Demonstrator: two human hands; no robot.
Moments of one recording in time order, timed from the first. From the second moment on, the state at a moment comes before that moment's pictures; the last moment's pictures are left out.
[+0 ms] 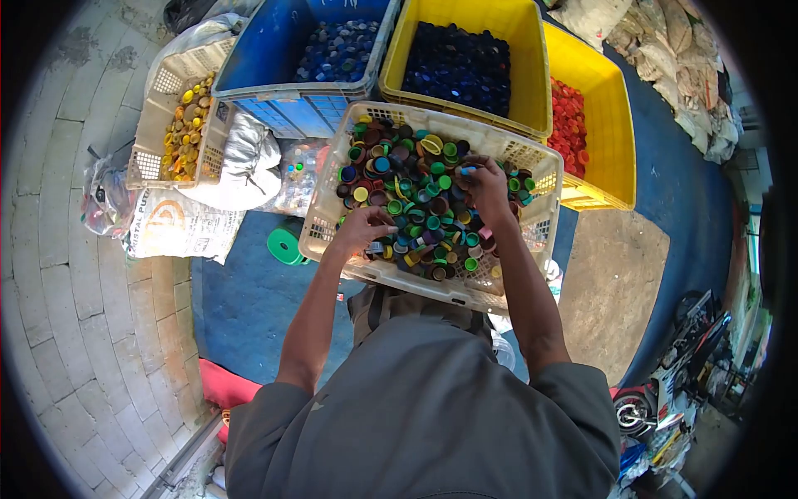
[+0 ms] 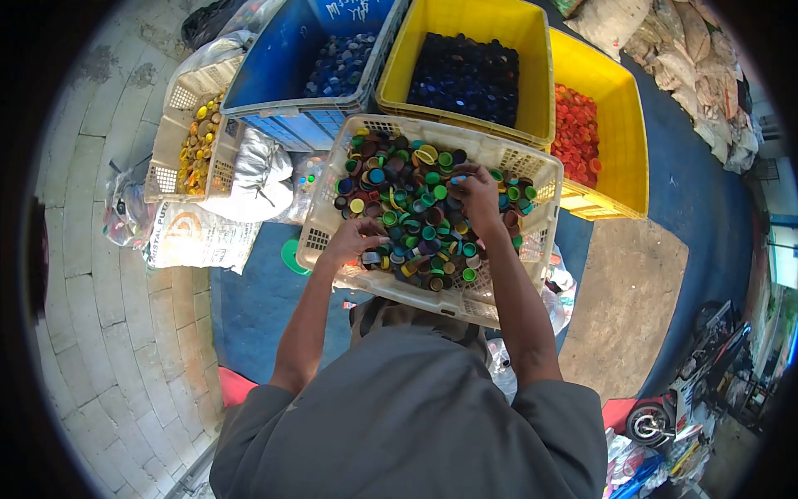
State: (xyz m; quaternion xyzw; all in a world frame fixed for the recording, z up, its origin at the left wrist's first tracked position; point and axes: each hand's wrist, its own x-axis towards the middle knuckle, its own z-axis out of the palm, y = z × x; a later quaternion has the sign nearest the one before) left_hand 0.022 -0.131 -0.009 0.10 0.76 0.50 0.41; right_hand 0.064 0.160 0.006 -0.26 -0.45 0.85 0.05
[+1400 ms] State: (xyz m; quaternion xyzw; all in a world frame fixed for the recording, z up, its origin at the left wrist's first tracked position) left_hand -0.016 -0.117 0.003 0.30 0.79 0.41 0.34; right_hand 0.134 0.065 -0.021 0.38 -0.91 0.14 -0.07
